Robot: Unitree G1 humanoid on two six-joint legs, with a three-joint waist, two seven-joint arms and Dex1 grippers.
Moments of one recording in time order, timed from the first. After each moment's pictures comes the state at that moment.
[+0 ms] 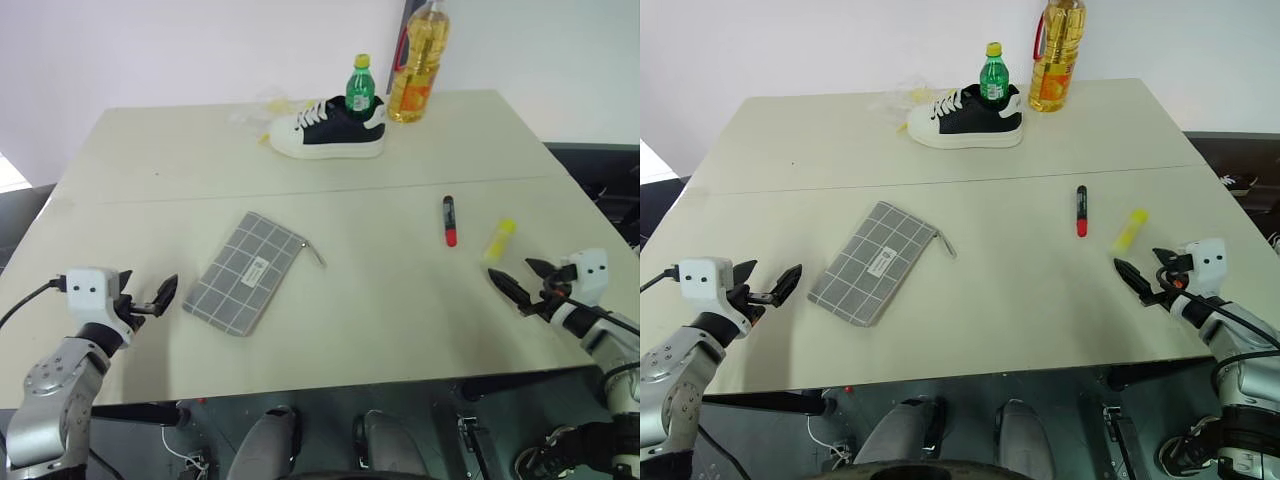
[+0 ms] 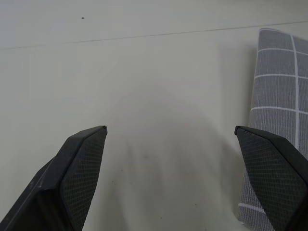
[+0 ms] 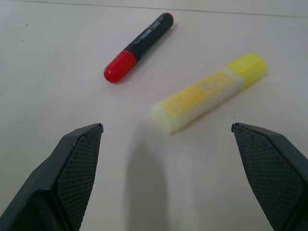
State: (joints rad) left arm 0.16 0.47 0.44 -0.28 -0.43 0.43 -0.40; right arm -0.05 -0.69 -0.41 0.21 0.43 0.24 0.74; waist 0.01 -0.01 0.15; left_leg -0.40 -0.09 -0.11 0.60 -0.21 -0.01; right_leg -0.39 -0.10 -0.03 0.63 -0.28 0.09
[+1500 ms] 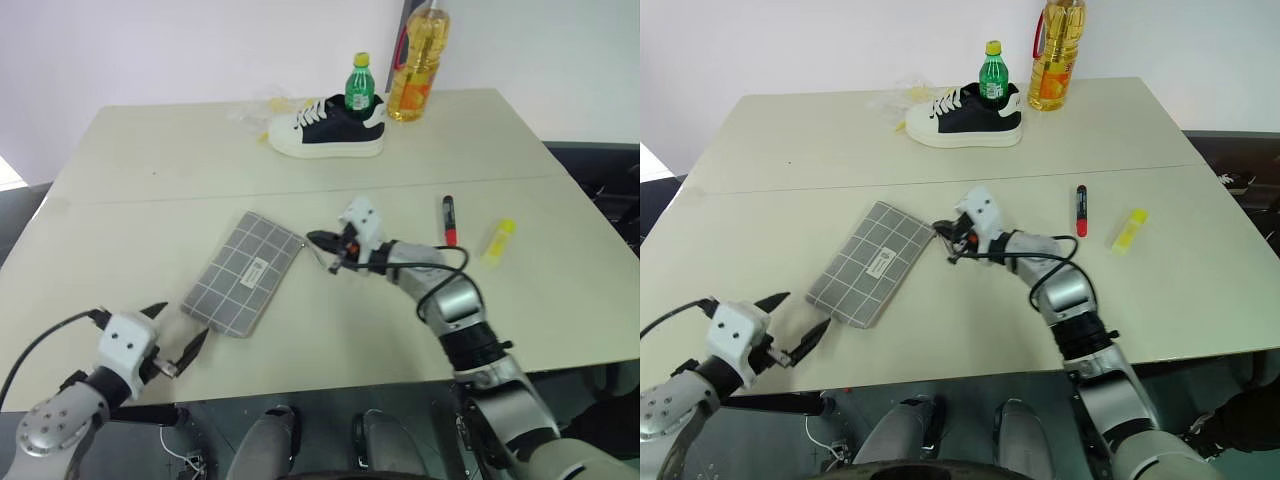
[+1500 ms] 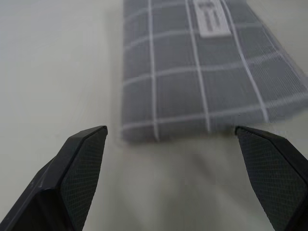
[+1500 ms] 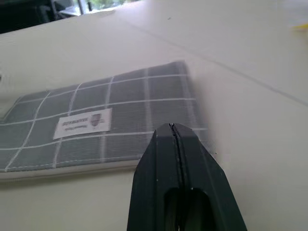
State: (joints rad) left arm 0.52 0.55 0.32 -0.49 -0.21 0.16 -0.59; right arm -0.57 -0.19 0.27 0.18 0.22 0.40 0.68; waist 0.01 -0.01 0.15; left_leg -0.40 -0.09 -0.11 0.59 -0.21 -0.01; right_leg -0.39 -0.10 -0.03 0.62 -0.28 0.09
